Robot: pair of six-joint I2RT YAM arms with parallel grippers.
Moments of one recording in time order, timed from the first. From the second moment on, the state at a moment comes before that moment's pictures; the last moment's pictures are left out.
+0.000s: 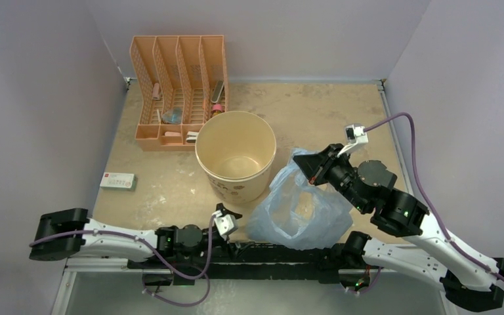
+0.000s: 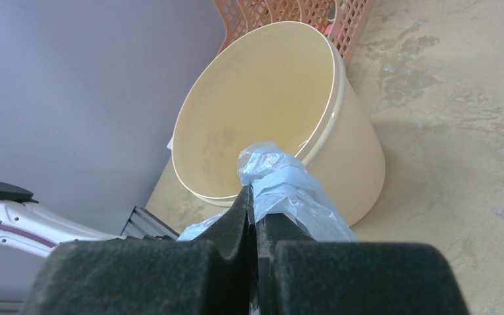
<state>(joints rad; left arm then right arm) -1.48 0.80 0.01 0.60 -0.33 -0.14 0.98 0.67 0.97 -0.44 0.35 0.68</state>
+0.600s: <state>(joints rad) -1.39 1.26 0.11 1.09 -0.13 -0.10 0.98 0.67 0.97 -0.43 0.32 0.70</state>
